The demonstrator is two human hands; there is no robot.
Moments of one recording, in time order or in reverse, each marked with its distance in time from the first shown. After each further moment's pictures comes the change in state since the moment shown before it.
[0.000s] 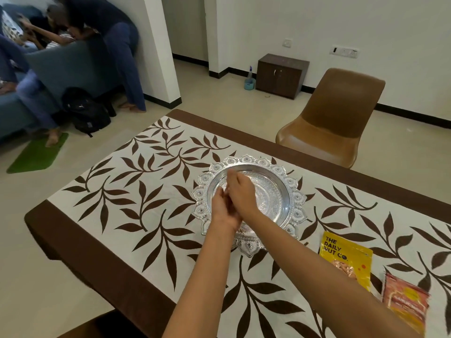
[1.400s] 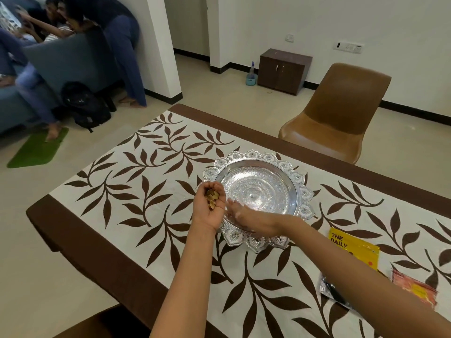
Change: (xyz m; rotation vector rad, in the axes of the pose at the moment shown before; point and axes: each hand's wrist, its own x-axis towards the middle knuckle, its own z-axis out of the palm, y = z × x) left_hand -0.003 0.046 -0.031 -0.341 -0.125 0.063; right_hand -0.016 0.040 -0.055 -0.800 -0.998 -0.145
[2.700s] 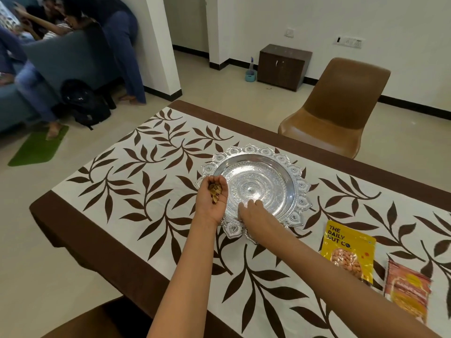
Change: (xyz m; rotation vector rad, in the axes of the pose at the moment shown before) left_hand 0.000 -0.008 -0.001 0.115 0.018 0.026; right_hand -0.015 -0.031 0.034 -0.588 0.343 0.273
